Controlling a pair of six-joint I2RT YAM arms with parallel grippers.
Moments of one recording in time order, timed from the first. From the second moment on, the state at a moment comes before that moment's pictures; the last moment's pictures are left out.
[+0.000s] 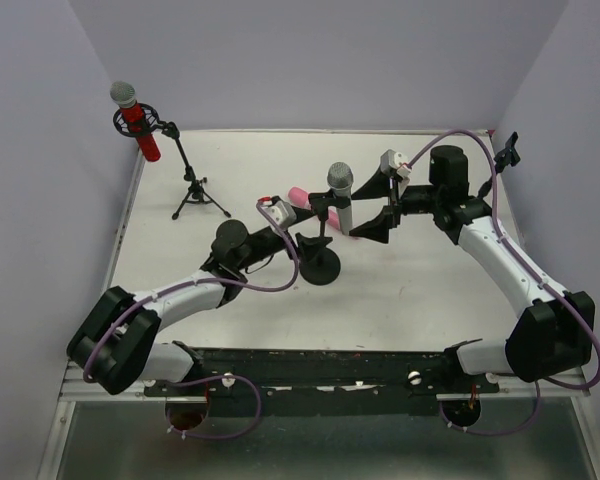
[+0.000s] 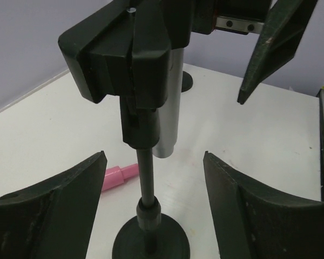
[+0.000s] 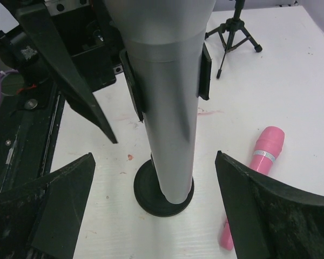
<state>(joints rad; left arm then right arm) -0.61 1.29 0.54 0.91 0.51 -0.10 0.26 1.36 1.10 -0.18 -1.19 -0.43</state>
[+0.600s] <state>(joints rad) -0.62 1.45 0.60 0.98 0.46 -0.06 0.26 1.36 1.09 -0.16 -1.20 -0.42</state>
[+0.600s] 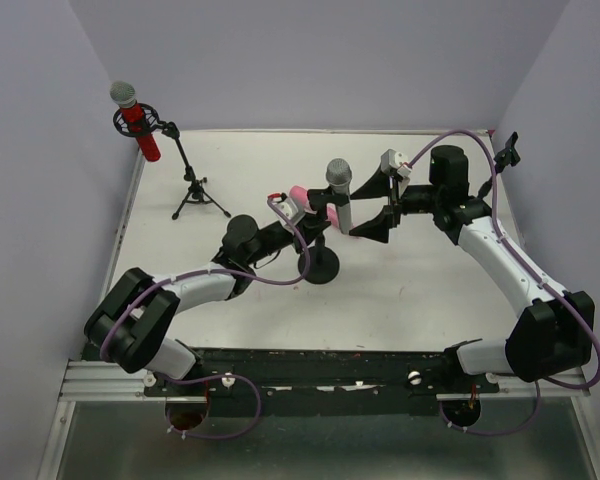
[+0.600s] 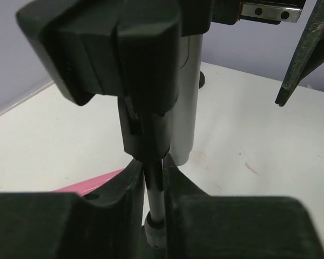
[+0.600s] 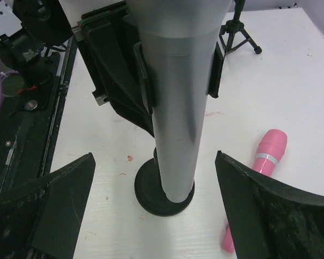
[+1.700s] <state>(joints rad) -0.14 1.65 0.91 0.93 0.41 -0.08 0.26 1.37 1.09 -0.16 -1.20 -0.42</state>
